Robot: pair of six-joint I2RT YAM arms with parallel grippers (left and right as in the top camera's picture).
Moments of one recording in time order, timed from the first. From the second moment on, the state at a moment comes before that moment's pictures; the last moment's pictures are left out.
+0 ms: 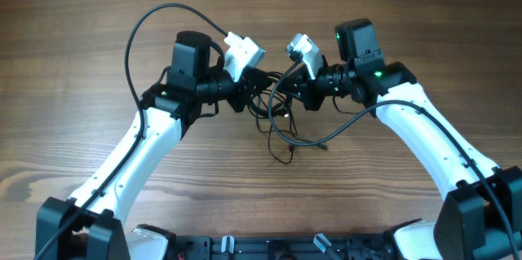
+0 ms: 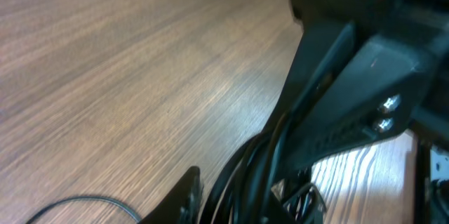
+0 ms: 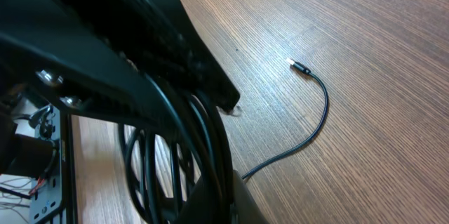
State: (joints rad) left arm -0.32 1.47 0.98 -0.24 0.69 0.18; right arm 0.34 1.58 1.13 -0.48 -0.79 -0.29
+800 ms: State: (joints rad) left arm -0.32 1.47 0.98 -0.18 0.39 -0.23; right arm 0.32 1.58 1.13 -0.44 -0.86 -0.11
